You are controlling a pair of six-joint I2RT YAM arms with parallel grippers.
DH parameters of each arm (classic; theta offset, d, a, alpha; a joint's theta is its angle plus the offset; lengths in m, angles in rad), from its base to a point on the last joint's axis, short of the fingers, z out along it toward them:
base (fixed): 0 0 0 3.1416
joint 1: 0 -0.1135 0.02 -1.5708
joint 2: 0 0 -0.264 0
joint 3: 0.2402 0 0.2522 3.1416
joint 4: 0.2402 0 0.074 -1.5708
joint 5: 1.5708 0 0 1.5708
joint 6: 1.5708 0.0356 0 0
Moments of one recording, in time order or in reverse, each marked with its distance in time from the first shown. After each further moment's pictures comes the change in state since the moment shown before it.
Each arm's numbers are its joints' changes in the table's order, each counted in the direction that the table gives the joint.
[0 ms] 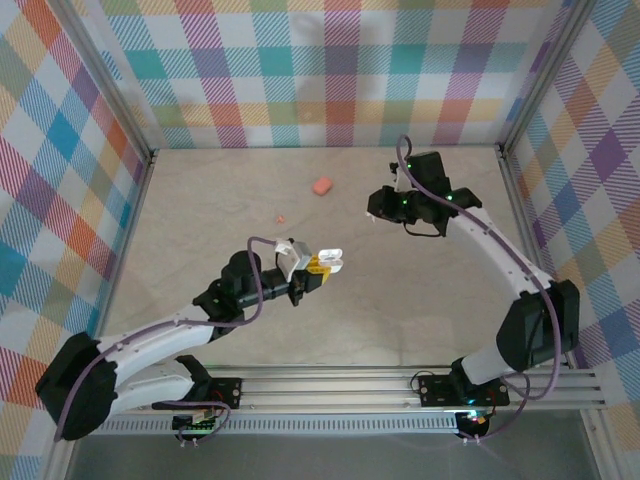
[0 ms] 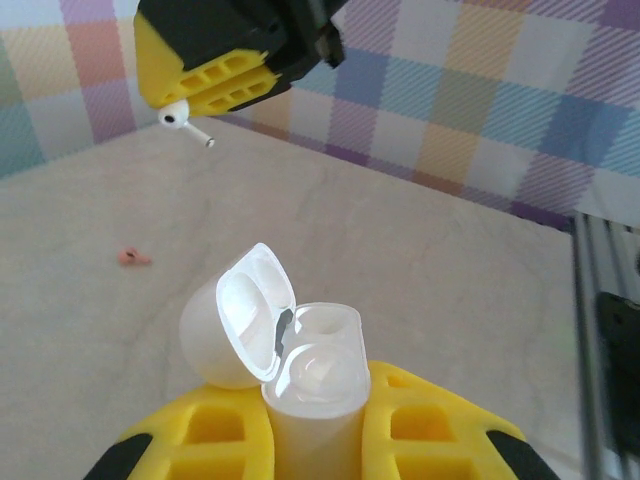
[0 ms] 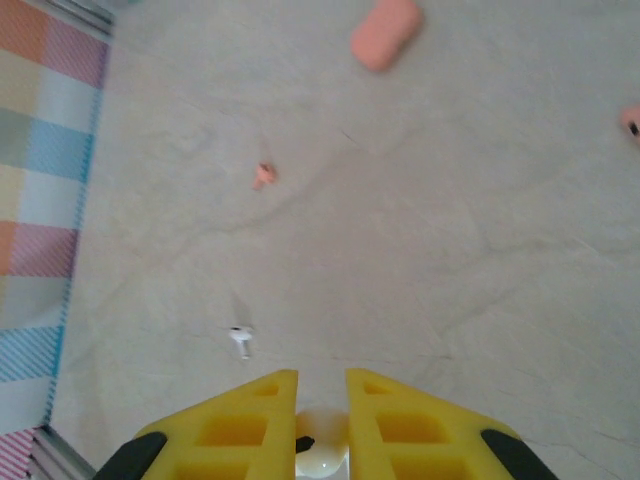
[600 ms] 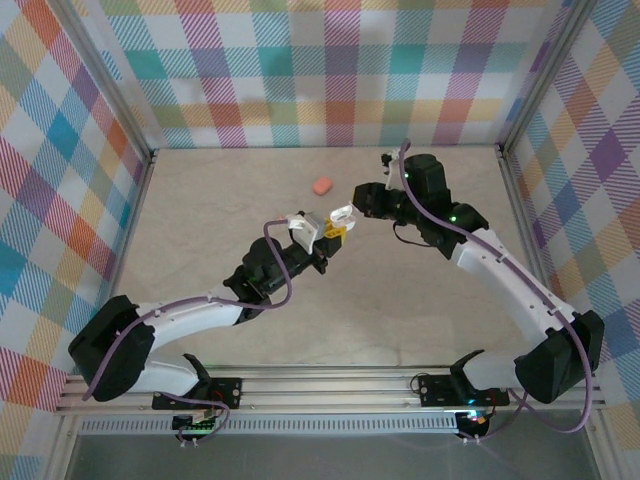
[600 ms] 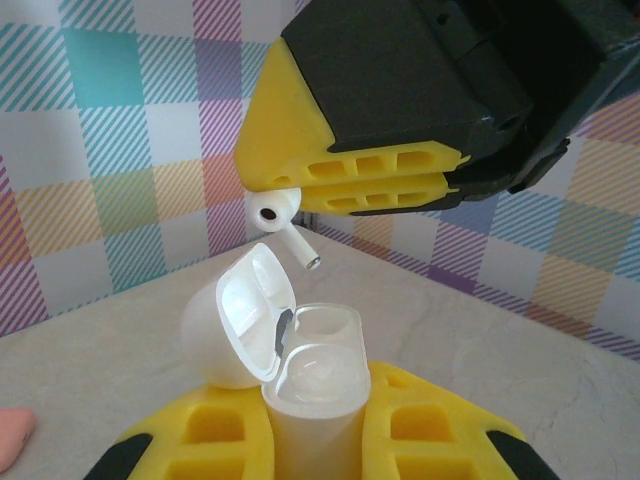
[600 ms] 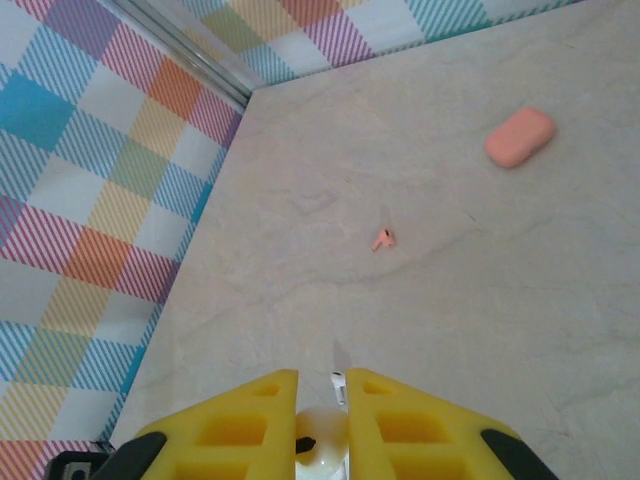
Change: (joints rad) left arm 0.060 -0.235 0.166 -0.270 -0.294 -0.023; right arm -0.151 0.142 -0.037 -0.172 0.091 0.062
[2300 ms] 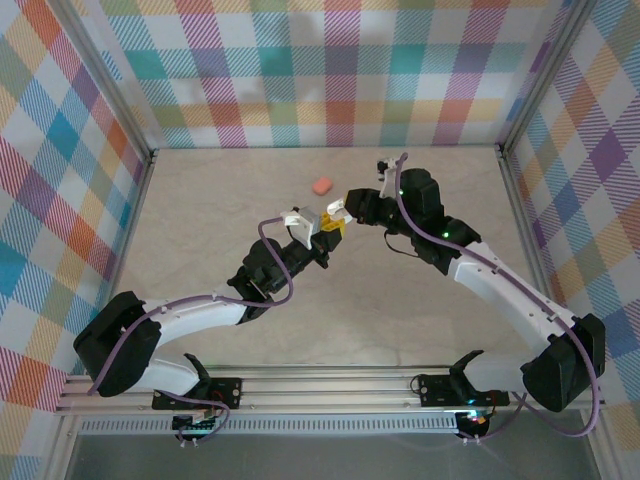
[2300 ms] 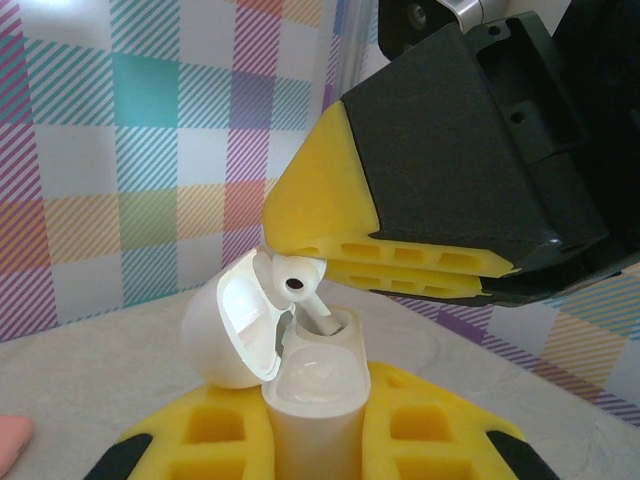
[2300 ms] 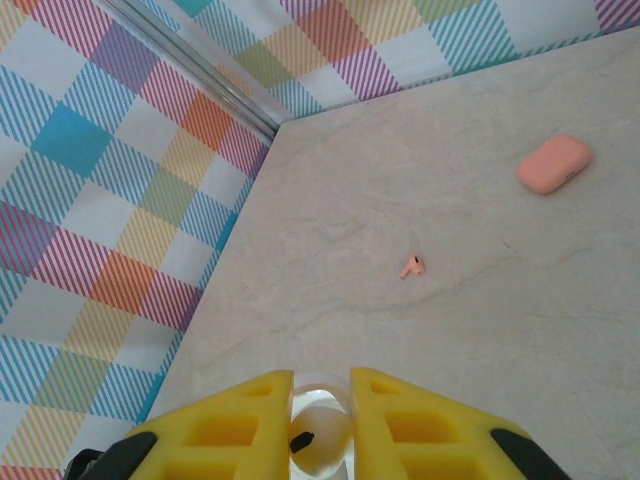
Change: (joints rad) left arm 0.006 -0.026 -0.002 -0.098 -0.072 -0.075; right arm -0.063 0.050 -0.133 -0.189 0.076 0.063
